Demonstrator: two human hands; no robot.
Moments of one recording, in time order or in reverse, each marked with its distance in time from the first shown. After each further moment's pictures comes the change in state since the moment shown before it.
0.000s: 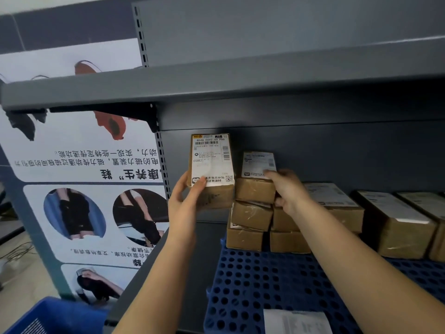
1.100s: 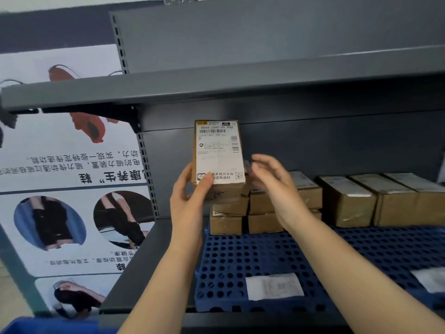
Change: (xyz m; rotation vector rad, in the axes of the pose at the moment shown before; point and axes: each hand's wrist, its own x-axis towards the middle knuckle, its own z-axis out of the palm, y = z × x) left_hand -0.066 0.021 0.015 -0.046 -0.204 0.138; right_hand -0.111 -0.006 -0.025 -0.002 -0.116 -0.455
